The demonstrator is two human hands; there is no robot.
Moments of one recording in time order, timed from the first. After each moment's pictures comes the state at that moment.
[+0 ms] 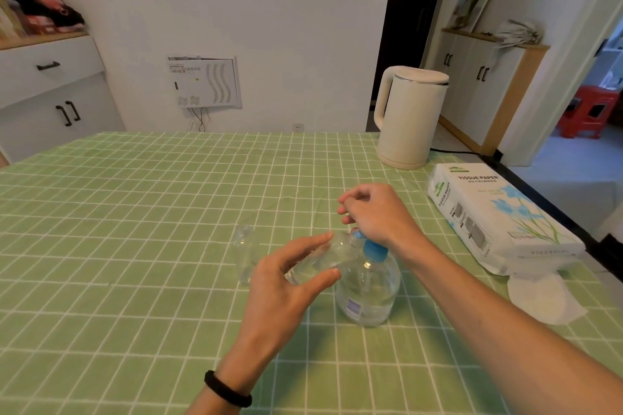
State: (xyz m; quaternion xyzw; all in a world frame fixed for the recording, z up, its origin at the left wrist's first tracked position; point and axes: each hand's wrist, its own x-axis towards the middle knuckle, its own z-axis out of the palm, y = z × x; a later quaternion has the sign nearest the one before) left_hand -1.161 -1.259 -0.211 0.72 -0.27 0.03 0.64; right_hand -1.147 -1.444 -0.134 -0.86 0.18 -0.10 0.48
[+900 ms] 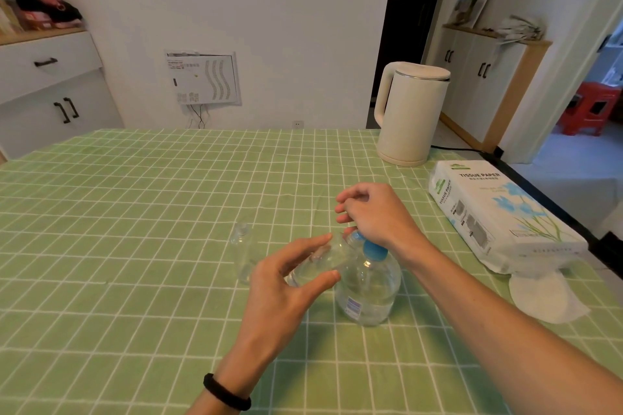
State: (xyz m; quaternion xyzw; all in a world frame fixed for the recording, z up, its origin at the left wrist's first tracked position) left_hand -1.162 -1.260 -0.215 0.72 -0.27 0.03 0.64; right_hand -1.144 -1.444 -0.141 -0.84 0.18 -0.09 0.50
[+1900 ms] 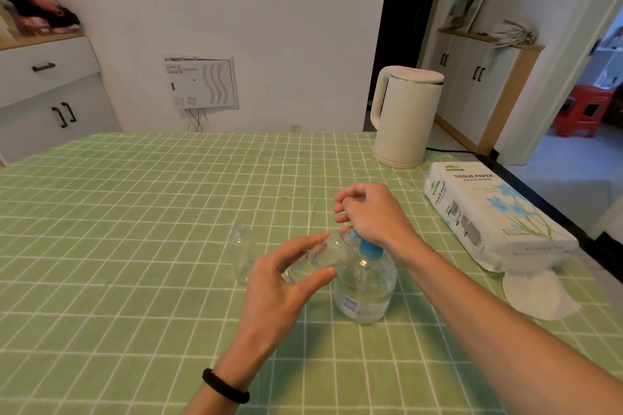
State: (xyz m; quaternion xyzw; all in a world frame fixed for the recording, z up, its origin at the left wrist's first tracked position) left_hand -1.161 -1.260 -0.210 0.72 -0.28 0.04 0.64; right_hand -1.147 -1.443 -0.141 -0.84 0.18 -0.11 0.49
